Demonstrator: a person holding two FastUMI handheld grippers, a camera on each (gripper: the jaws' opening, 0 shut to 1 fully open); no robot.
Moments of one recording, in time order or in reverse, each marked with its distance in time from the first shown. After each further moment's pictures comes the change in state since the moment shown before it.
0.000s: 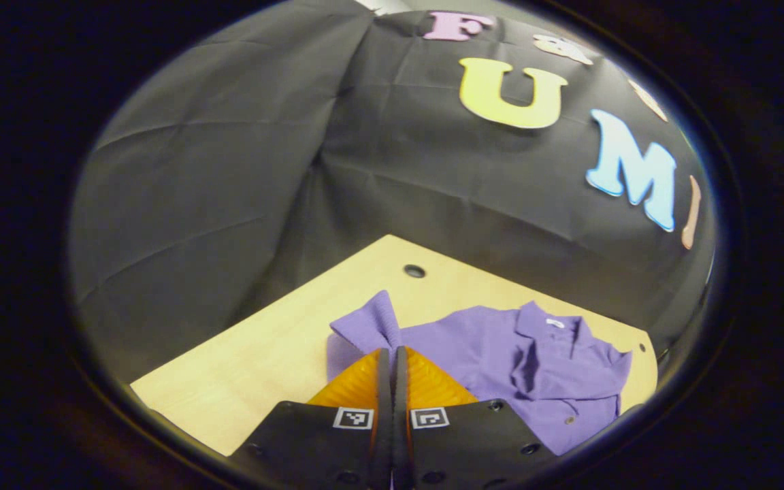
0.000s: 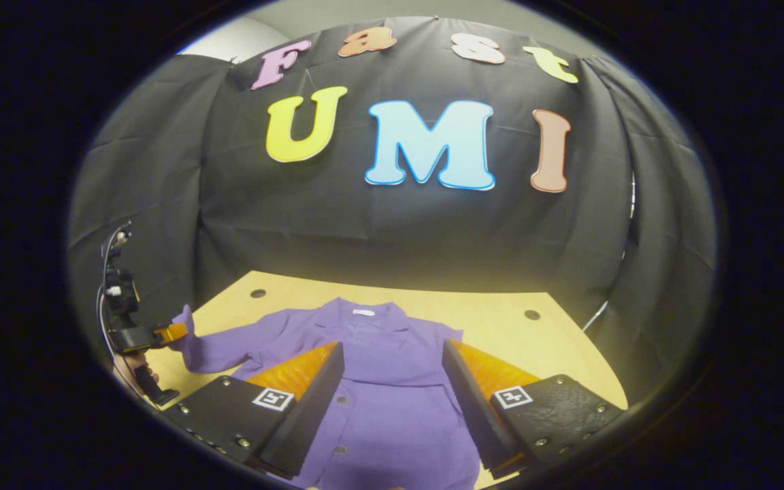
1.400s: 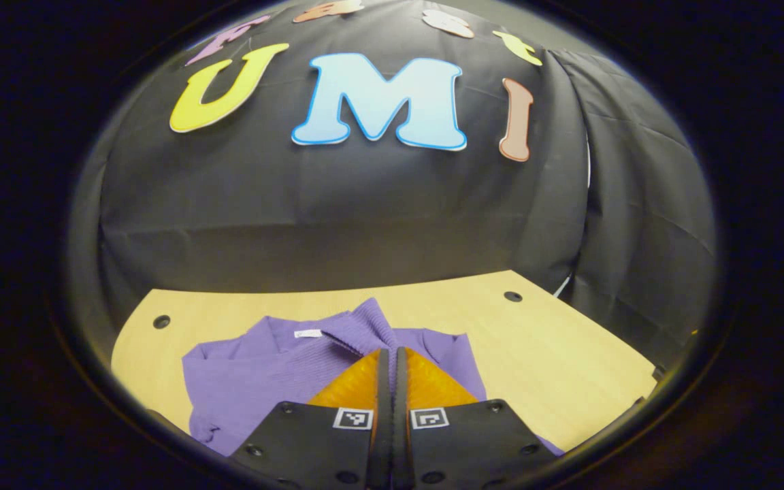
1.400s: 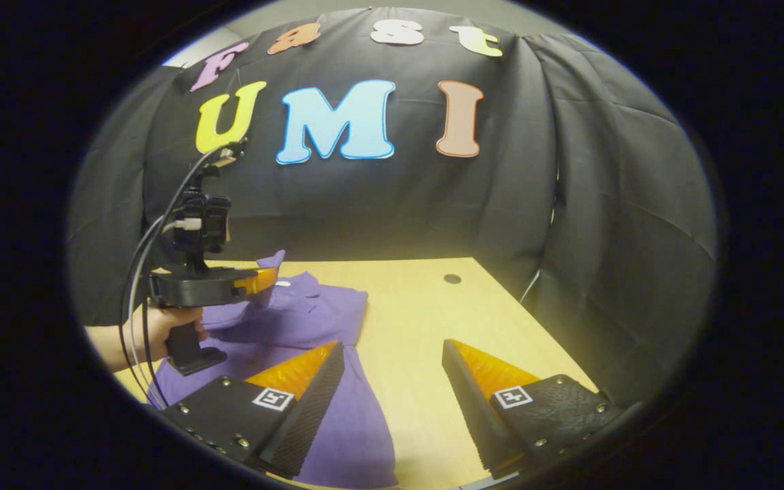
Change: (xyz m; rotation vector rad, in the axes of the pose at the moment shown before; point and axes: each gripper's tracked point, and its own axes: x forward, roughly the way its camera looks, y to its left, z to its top) left arm 0.003 -0.420 -0.094 0.385 0.076 -0.597; right arm -0.045 -0.136 -0.068 0.096 0.078 -0.209
